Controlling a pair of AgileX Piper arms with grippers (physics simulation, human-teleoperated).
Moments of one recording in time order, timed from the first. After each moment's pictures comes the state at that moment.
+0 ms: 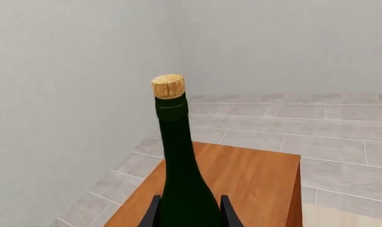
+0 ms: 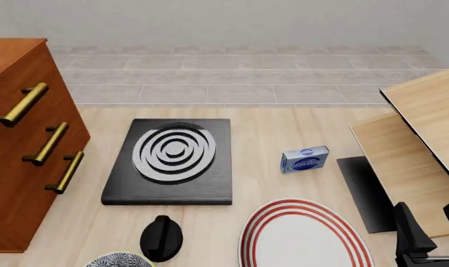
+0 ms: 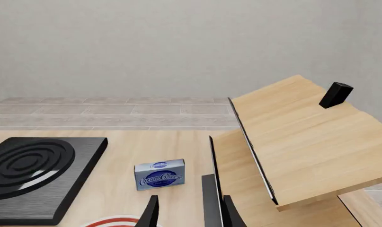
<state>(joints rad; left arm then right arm) 0.52 1.18 -1.11 -0.03 0.31 0.00 0.01 0.00 -0.01 0.00</state>
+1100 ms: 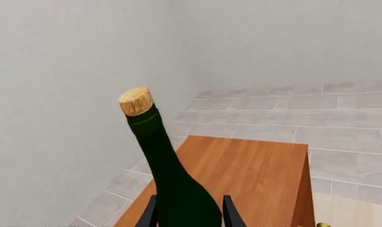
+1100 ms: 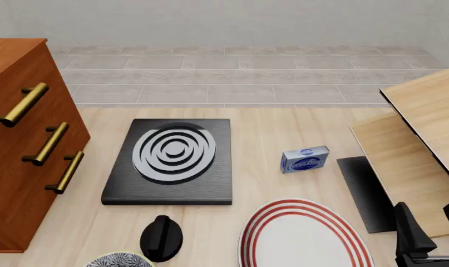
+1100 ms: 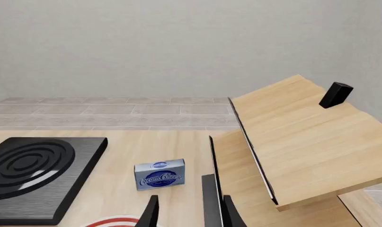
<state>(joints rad) 0.54 1.13 -1.09 0.01 0.33 0.00 0.01 0.00 -0.01 0.00</state>
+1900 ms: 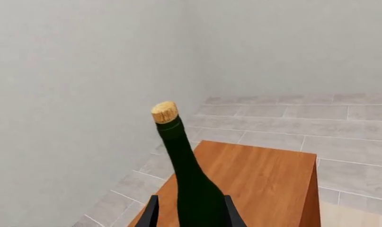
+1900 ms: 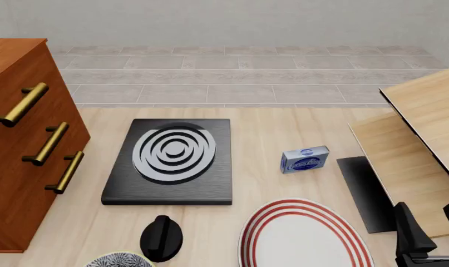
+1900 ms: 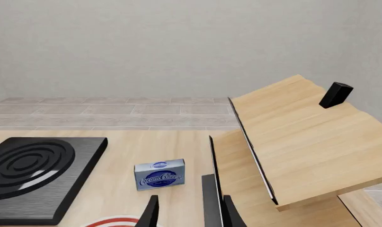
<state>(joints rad) 0.58 1.06 -1.13 0.08 0.30 0.00 0.01 0.00 -0.01 0.00</state>
